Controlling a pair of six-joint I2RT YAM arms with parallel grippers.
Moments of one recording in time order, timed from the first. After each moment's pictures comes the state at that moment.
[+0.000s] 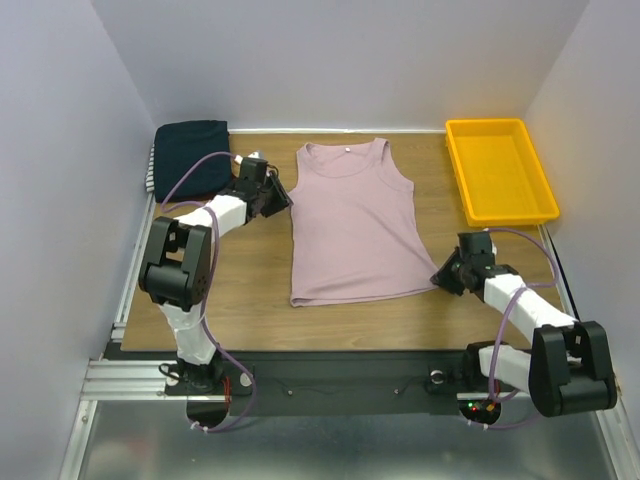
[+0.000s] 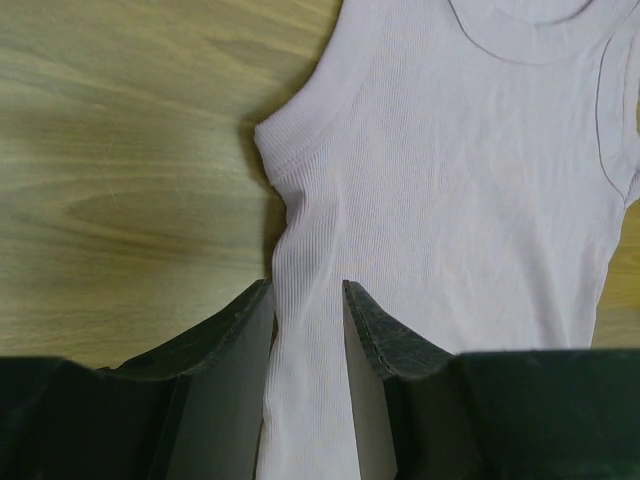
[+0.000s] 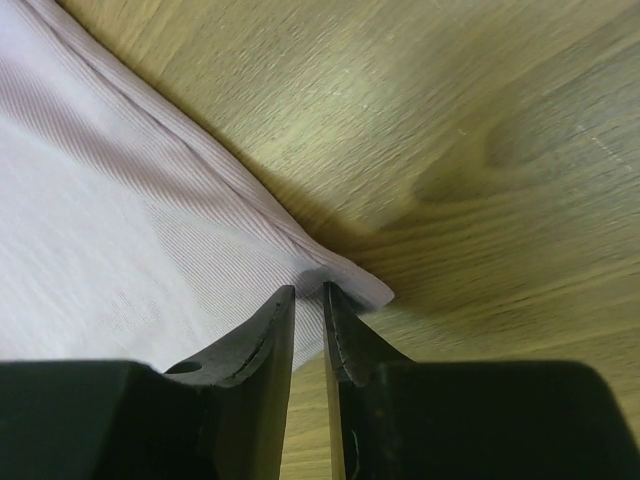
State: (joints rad) left arm -0.28 1.81 1.15 -0.08 0.09 -0.69; right arm 0.10 1.14 0.47 -0.31 0.00 0.82
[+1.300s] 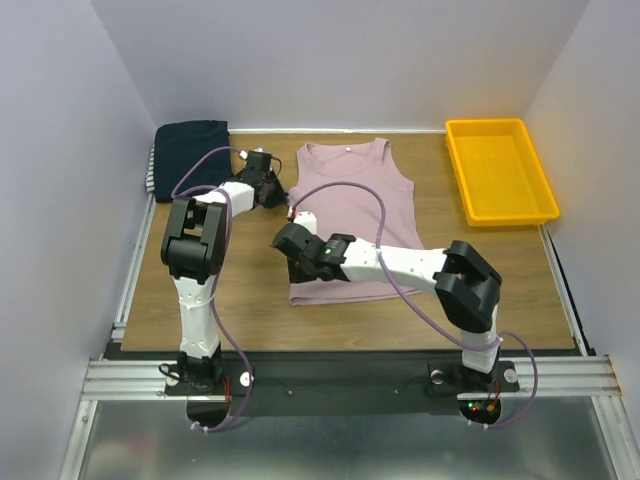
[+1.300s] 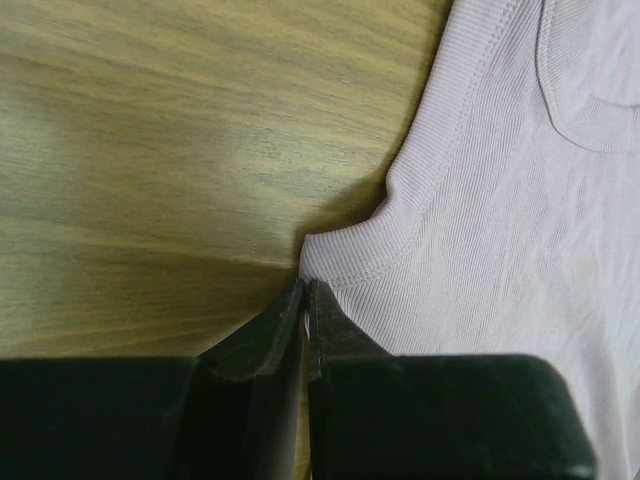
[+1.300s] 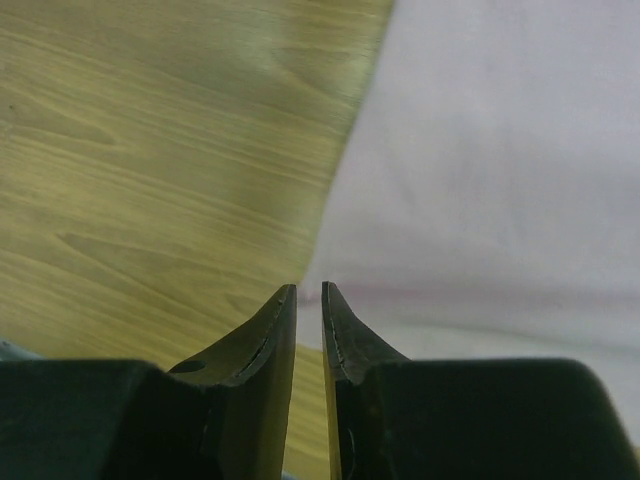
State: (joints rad) left arm -0.25 2.08 1.39 -0.10 0.08 -0.66; right arm 1.08 1.89 1.44 -0.49 0.30 0.79
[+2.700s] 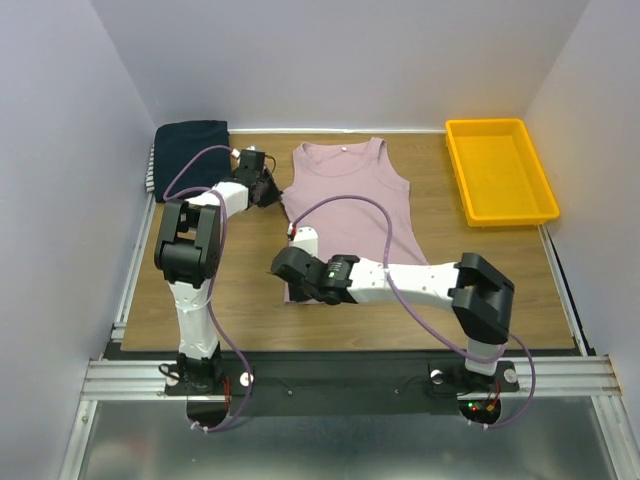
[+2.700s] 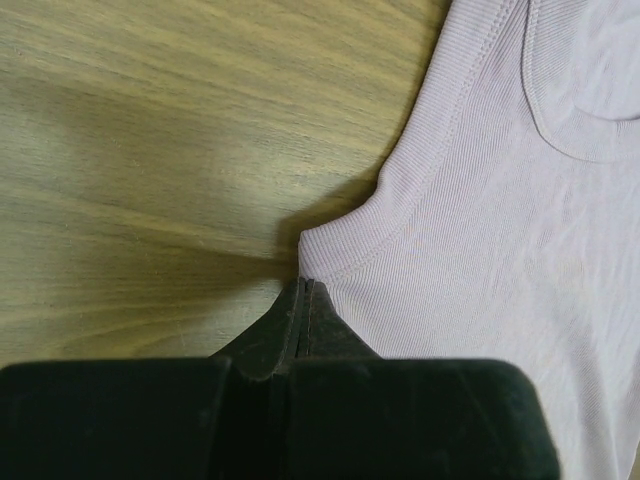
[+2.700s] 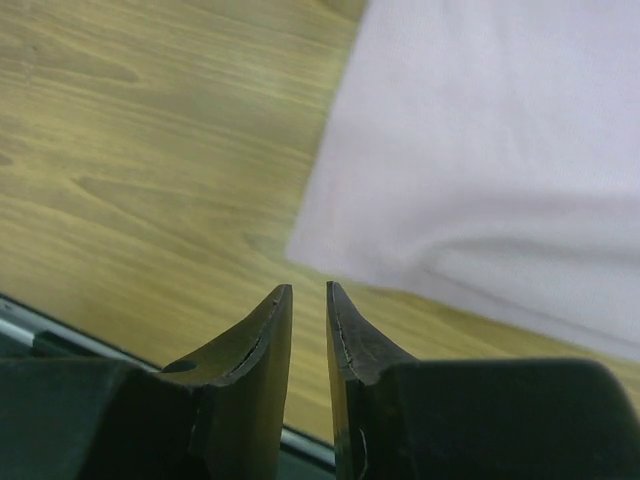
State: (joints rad) left arm -0.22 2.03 1.36 -0.11 0.05 -0.66; right arm 1.21 1.79 1.34 -0.47 0.41 0.86
